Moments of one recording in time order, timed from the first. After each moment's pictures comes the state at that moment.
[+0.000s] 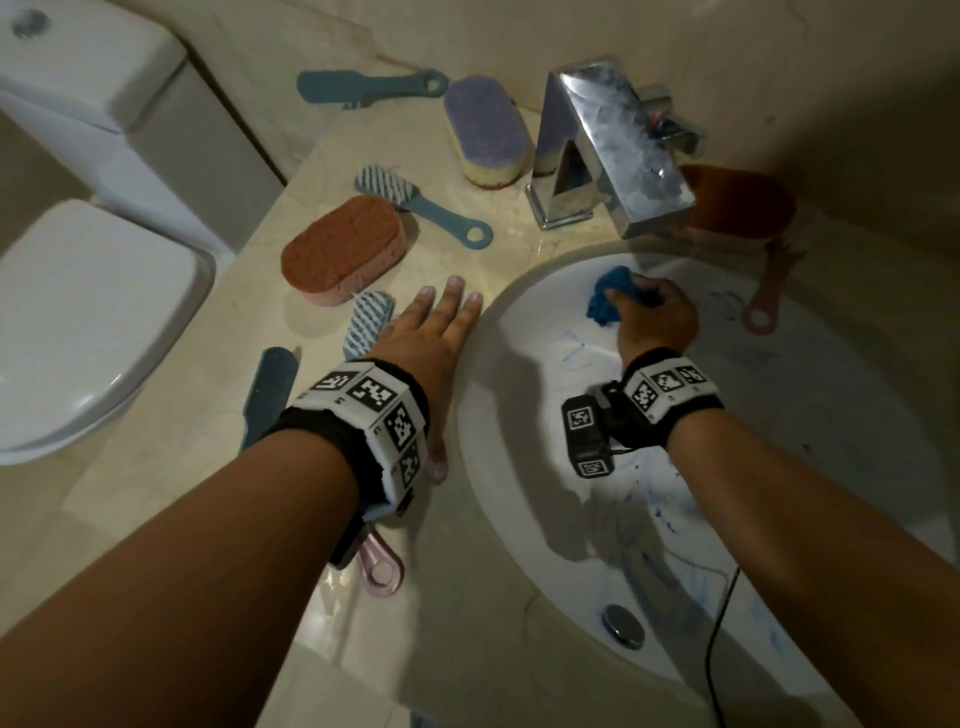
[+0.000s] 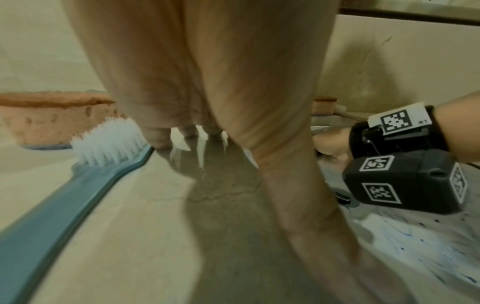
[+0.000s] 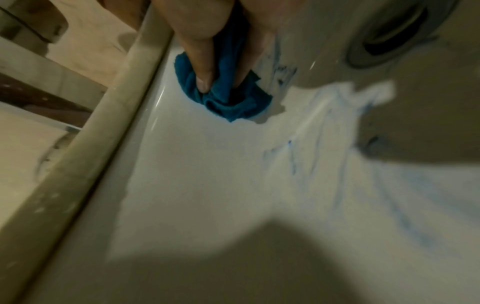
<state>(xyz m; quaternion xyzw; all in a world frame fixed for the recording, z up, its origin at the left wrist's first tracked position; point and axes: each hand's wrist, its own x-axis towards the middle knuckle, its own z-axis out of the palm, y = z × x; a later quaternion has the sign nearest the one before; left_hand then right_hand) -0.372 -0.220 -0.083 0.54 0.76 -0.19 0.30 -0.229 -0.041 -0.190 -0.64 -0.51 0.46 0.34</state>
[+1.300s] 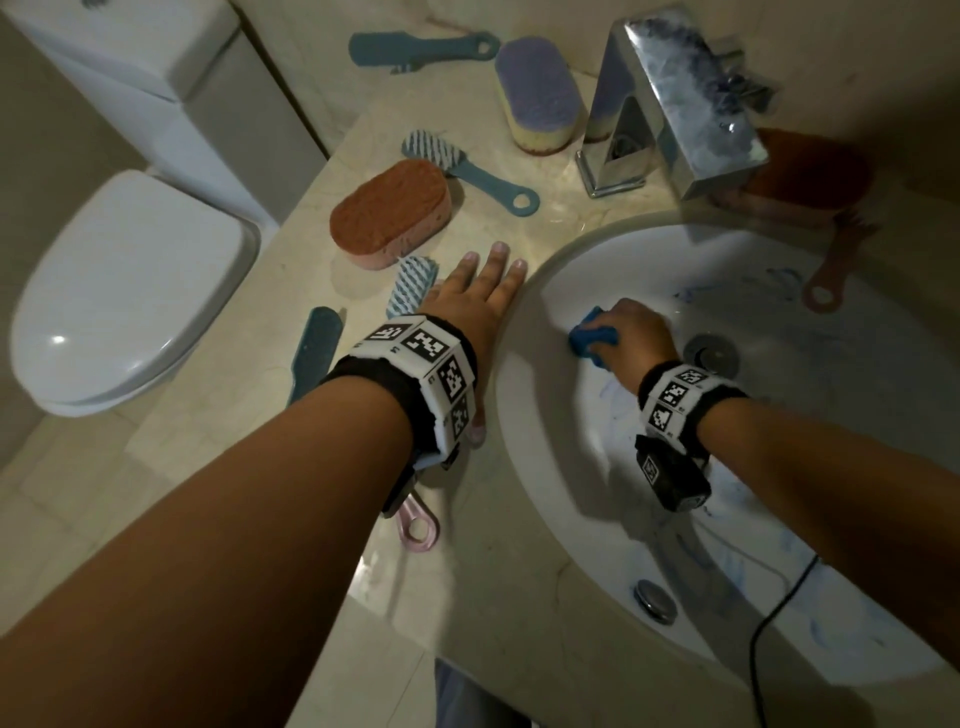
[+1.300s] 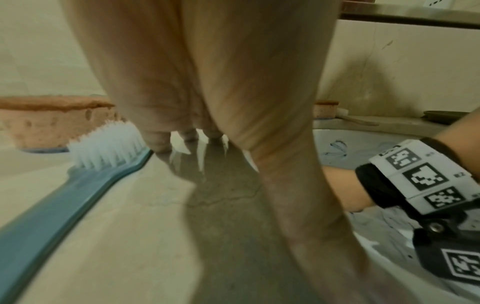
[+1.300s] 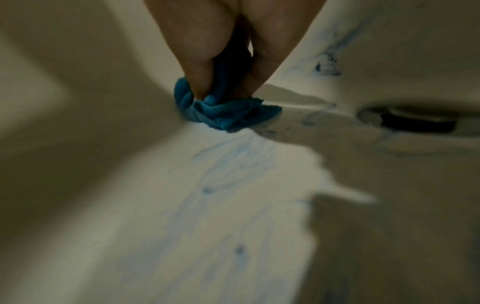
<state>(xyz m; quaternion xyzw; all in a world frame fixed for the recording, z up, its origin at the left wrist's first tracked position) -0.372 -0.217 -0.083 0.54 0.76 -0.18 0.30 -0.221 -0.077 -0.208 -0.36 -0.88 0.31 -0.07</state>
